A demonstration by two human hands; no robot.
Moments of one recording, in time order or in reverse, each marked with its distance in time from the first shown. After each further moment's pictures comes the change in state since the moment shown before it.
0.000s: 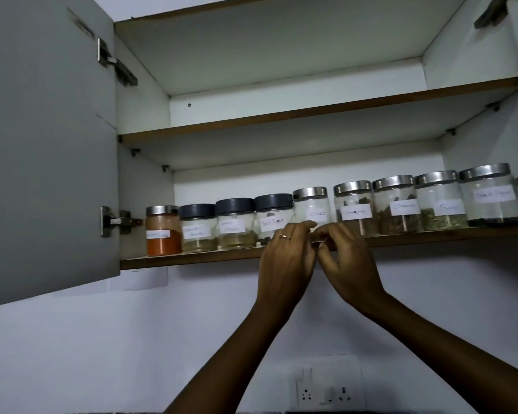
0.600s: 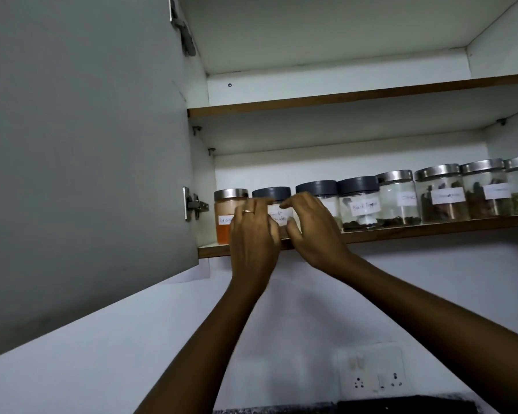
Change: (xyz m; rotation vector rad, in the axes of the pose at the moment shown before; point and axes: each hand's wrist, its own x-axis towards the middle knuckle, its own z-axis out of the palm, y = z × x) left_hand -0.014 -0.194 -0.124 0.059 0.091 -0.197; right_hand 0.045 -0.150 0.173 -0.152 -0.131 -0.055
